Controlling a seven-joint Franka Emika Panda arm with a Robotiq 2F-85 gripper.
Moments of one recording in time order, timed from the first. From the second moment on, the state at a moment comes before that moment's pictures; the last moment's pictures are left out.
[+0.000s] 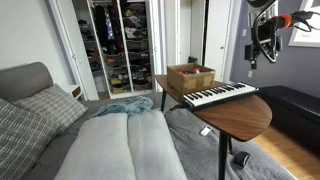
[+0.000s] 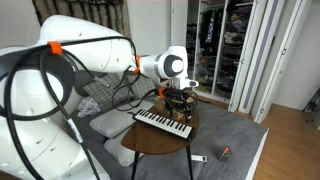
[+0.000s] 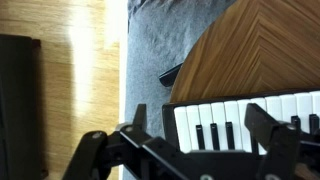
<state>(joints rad) -0.13 -0.31 -0.04 -2.22 -0.22 1.80 0.02</state>
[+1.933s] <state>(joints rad) 0.16 -0.33 0.03 -2.36 0.07 2.13 -0.37</state>
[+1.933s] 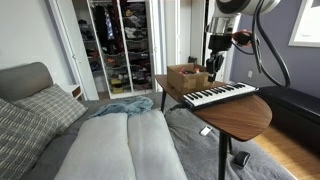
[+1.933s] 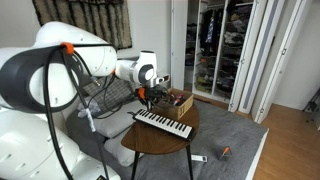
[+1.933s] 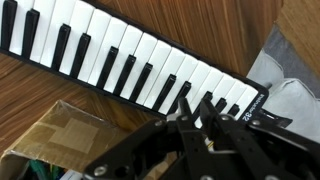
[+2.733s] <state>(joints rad) 0.16 -0.33 0.05 -2.44 0.13 2.14 -0.27</state>
